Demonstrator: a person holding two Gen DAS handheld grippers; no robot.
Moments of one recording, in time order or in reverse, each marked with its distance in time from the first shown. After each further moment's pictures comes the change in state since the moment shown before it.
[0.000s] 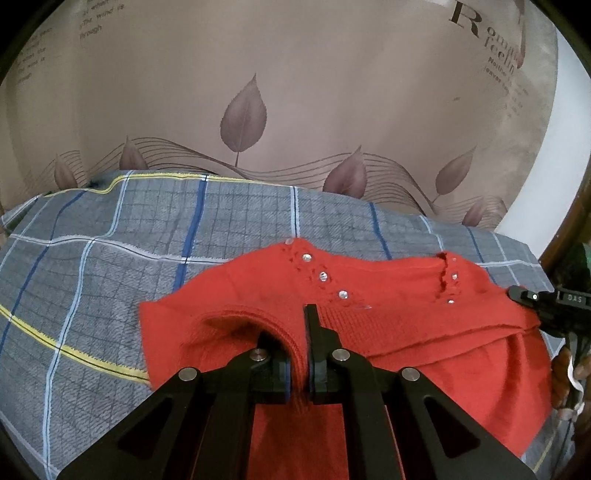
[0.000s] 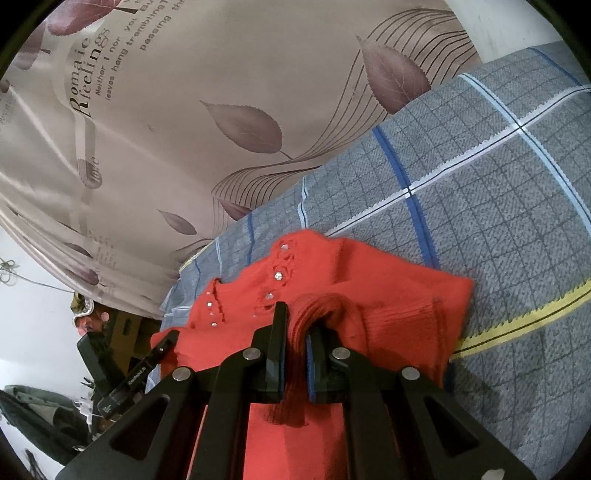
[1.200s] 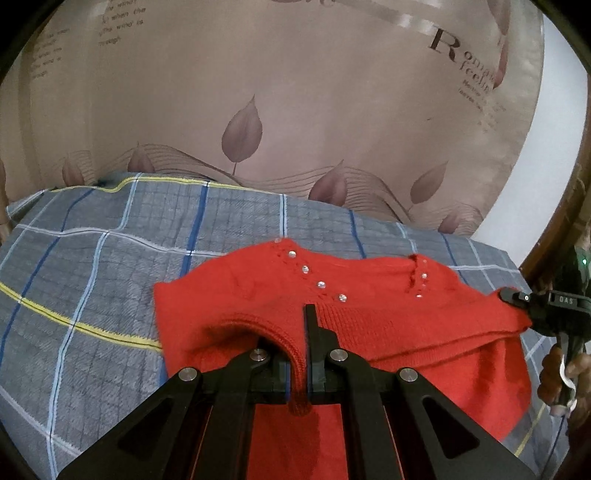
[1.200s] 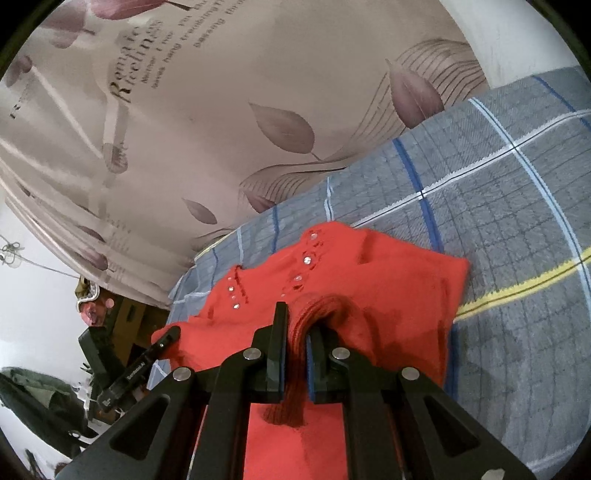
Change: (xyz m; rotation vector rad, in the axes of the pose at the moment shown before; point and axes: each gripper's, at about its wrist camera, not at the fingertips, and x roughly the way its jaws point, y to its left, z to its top) left arm -0.041 -0.004 -0.013 -0.025 -0.034 -0.052; right arm -0.027 0.023 -0.012 -0.051 0.001 0.010
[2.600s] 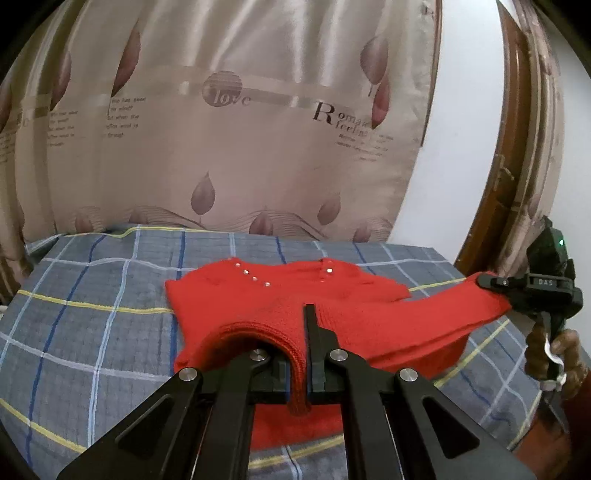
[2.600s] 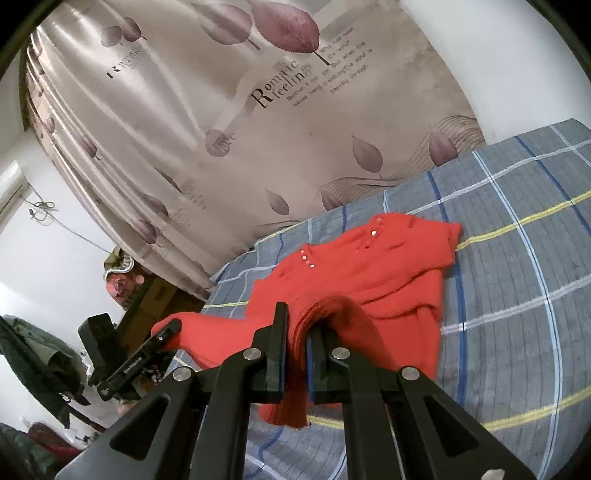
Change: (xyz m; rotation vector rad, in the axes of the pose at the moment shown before) left arm -0.177 -0.044 -0.056 0.132 -0.170 -0.133; right arm -0.139 0.094 -0.101 -0.166 -0.115 0.048
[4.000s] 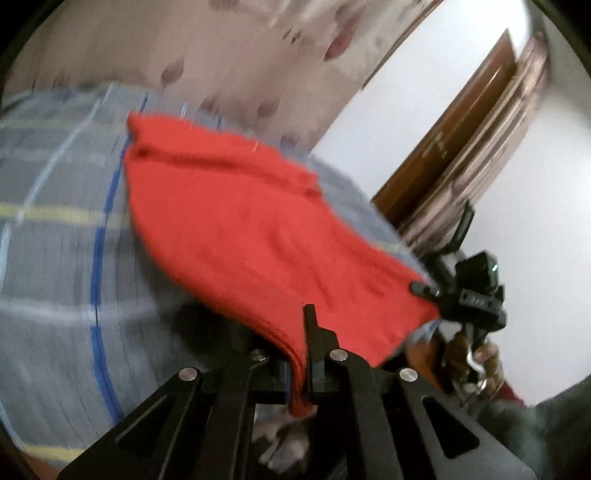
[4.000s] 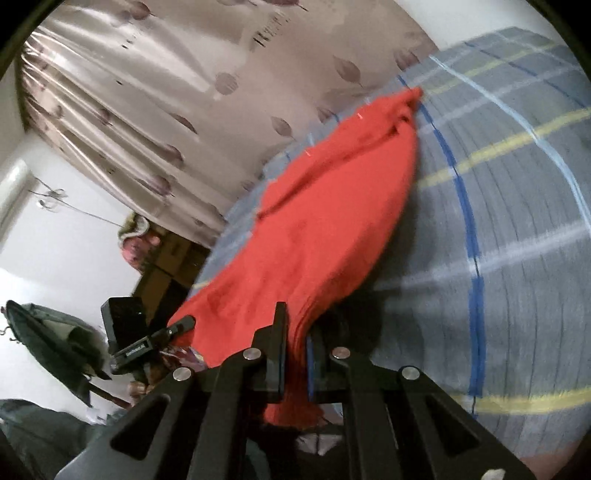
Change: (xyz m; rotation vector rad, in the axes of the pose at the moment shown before) left arm -0.108 -0.011 -0.143 -0.208 0.212 -0.380; right arm -0.072 0.016 -0.191 0.100 0.086 0.059
